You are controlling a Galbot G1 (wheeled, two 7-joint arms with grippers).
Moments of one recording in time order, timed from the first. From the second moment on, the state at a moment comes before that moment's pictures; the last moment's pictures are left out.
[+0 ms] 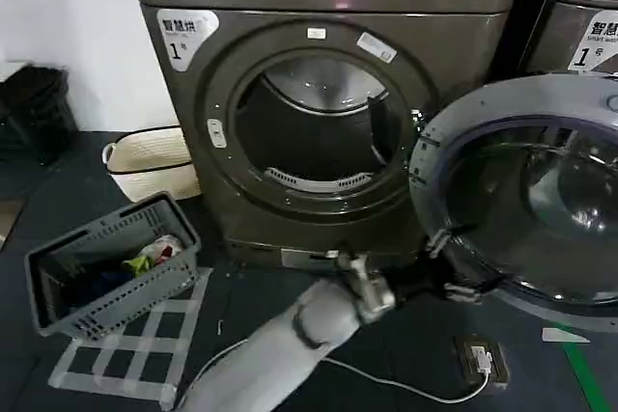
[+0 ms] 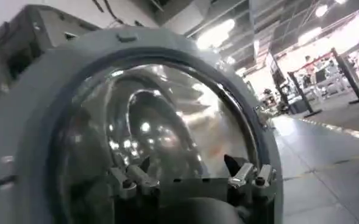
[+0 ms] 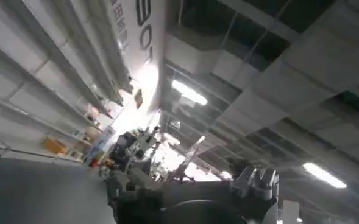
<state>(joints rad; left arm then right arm) 0.73 -1.30 0.30 -1.74 -0.09 -0.17 0.35 -1.76 1.15 2.07 1.25 0.12 0.30 0.14</state>
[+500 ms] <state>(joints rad) 0.98 -0.84 0.09 -2.04 -0.05 -0.30 0.37 -1.72 1.13 2.03 1.26 0.12 0.29 0.13</state>
